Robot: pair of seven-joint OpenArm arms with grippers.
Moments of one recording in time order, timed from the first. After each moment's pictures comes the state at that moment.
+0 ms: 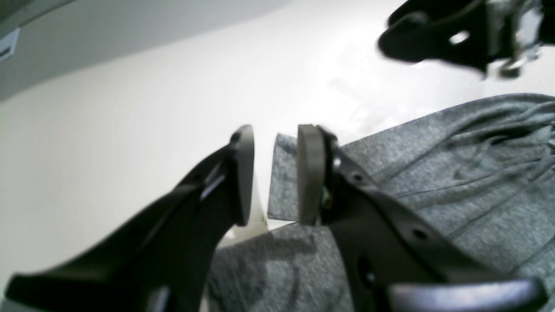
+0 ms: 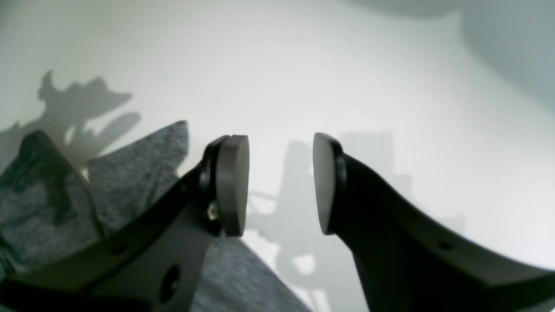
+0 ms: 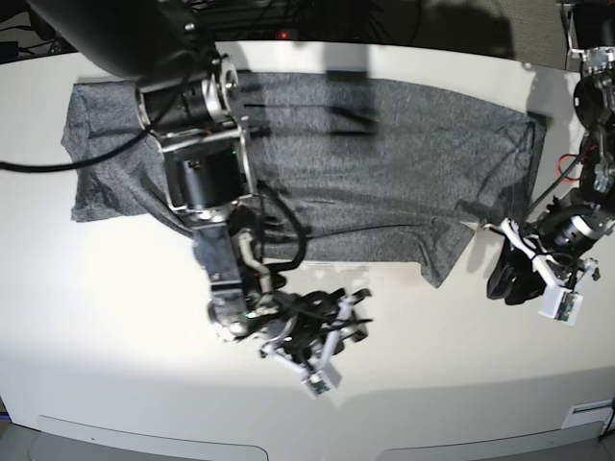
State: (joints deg) left arm 0.5 -22.5 -7.1 104.1 -30.0 -22.8 43.6; right arm 31.8 -5.5 -5.4 54.3 4.5 31.3 -31.6
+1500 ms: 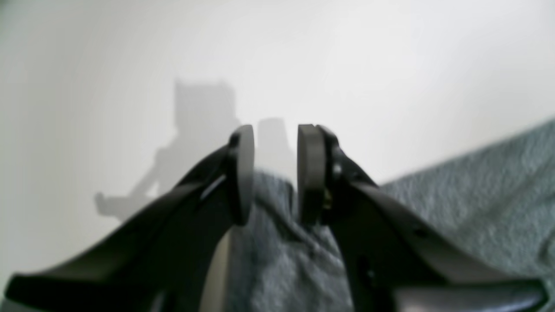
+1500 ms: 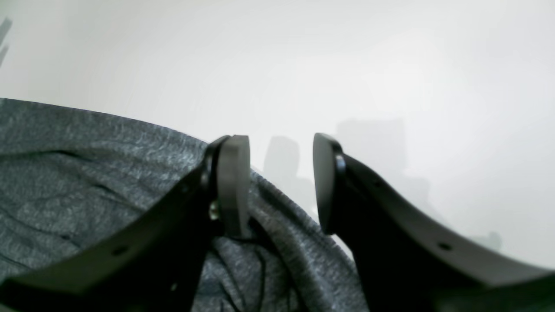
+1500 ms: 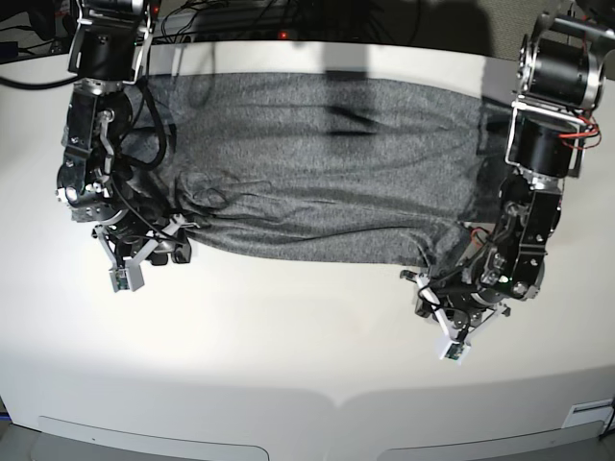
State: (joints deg) left arm -25.7 -12.3 13.9 58.2 -14.7 -17.8 33.1; right arm 5.1 11.4 15.5 77.9 16.2 31.6 -35.4
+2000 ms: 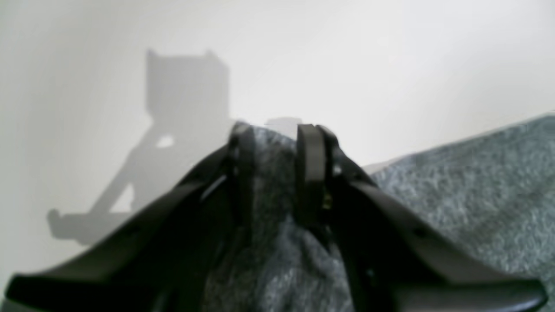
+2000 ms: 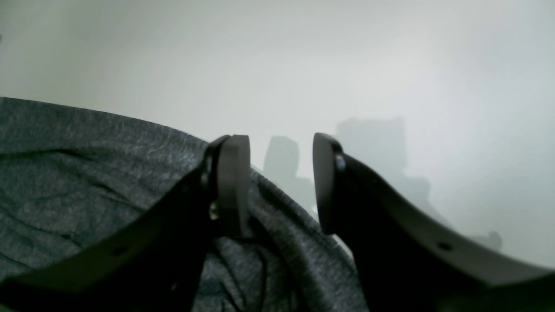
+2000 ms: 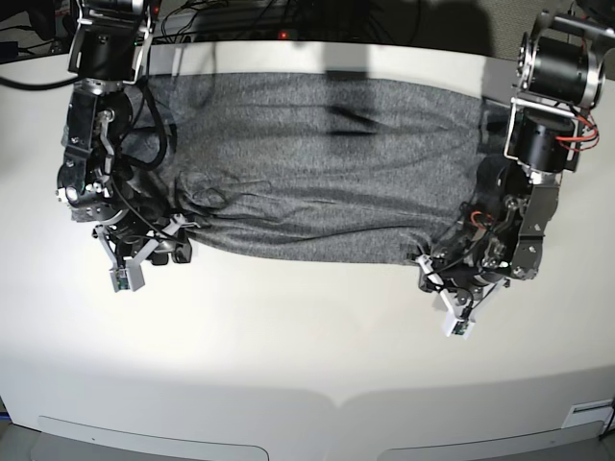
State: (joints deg) left arm -25.4 -12.2 13.9 50.5 -19.7 -17.3 32.2; right arm 5.1 11.4 15.5 77.9 16.2 31.6 -35.4
